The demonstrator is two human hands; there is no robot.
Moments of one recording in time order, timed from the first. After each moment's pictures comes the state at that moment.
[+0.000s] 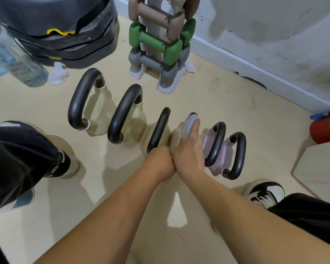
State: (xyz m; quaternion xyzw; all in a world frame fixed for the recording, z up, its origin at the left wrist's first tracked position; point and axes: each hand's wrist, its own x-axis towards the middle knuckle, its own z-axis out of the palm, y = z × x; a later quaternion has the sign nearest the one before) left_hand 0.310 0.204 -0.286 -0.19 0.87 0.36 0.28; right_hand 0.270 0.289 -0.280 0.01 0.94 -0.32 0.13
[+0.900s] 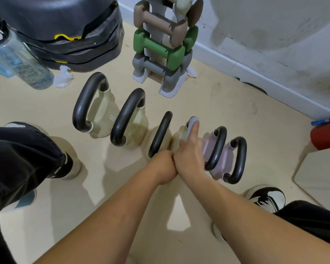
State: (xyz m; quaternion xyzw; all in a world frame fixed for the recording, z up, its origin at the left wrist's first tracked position) left_hand 0.308 0.203 -0.287 -0.18 0.85 0.40 0.30; right_hand 0.268 0.289 -0.291 -0.01 0.94 -0.30 0.16
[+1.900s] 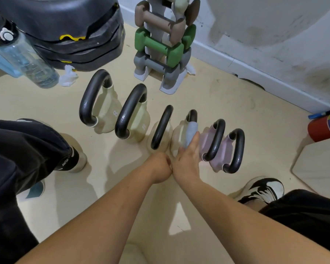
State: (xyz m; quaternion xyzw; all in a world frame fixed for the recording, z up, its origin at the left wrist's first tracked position) left_hand 0.343 0.200 -0.288 -0.21 0.83 0.41 0.31; right_hand 0.315 0.297 -0.289 0.05 0.89 -0.41 0.20
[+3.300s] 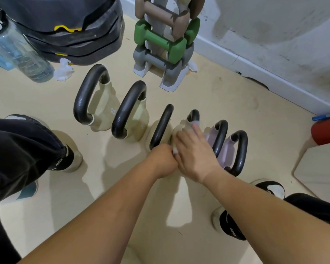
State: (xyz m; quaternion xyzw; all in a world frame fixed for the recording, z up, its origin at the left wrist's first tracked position) left_hand 0.318 0.202 -0.271 -0.20 0.84 0.43 0.28; right_hand 0.253 0.330 -0.298 -0.47 0.88 0.00 0.07
